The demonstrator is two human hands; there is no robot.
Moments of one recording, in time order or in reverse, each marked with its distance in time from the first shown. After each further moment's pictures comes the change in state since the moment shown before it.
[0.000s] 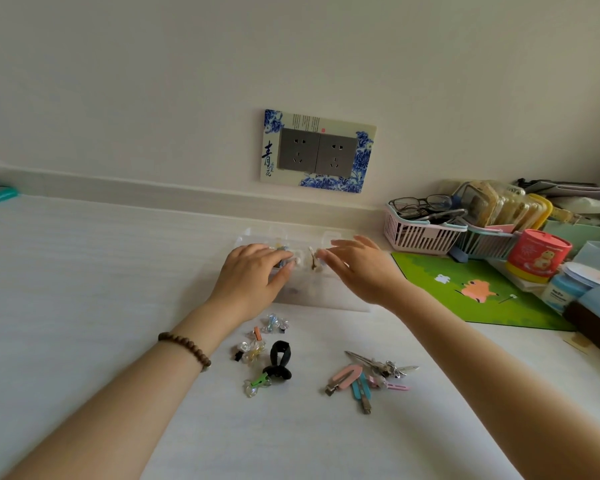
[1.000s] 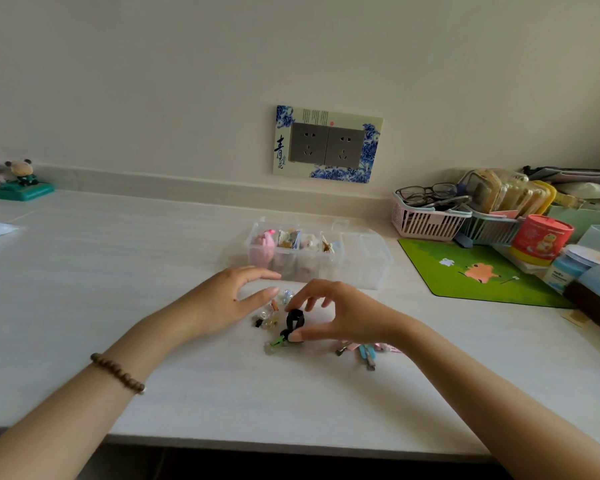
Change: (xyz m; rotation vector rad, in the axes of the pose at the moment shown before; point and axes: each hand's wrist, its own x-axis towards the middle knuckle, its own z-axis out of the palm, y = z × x) left_hand -0.080 -0.003 -0.059 -0.363 -0.310 -0.073; right_hand -0.072 -0.068 0.013 0.549 -0.265 -0.096
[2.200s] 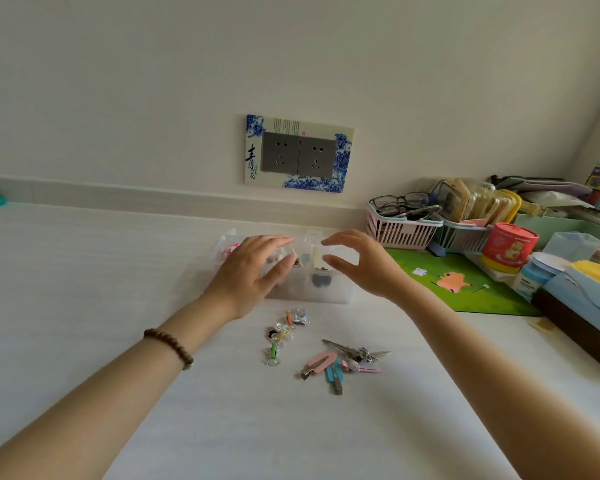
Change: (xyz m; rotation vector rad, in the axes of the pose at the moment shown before) left_hand 0.082 0.027 0.031 0.058 0.302 0.251; right_hand 0.022 0.073 -0.082 -0.276 0.428 0.080
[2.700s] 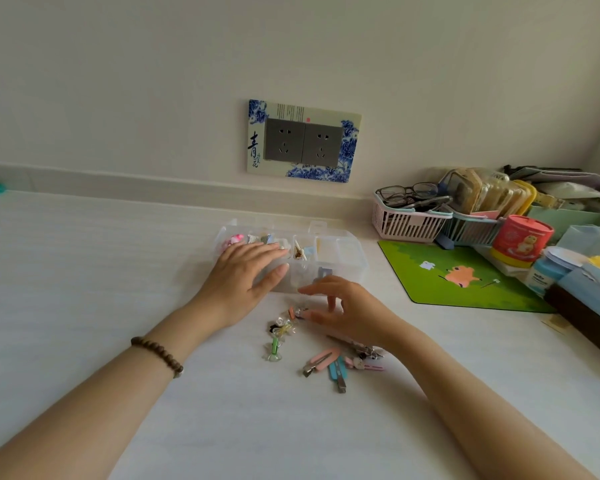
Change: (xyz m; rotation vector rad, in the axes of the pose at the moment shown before) left_hand -0.013 -0.025 0.012 0.212 -0.039 -0.008; right_hand -0.044 -0.019 0.044 0.131 -0.241 -0.023
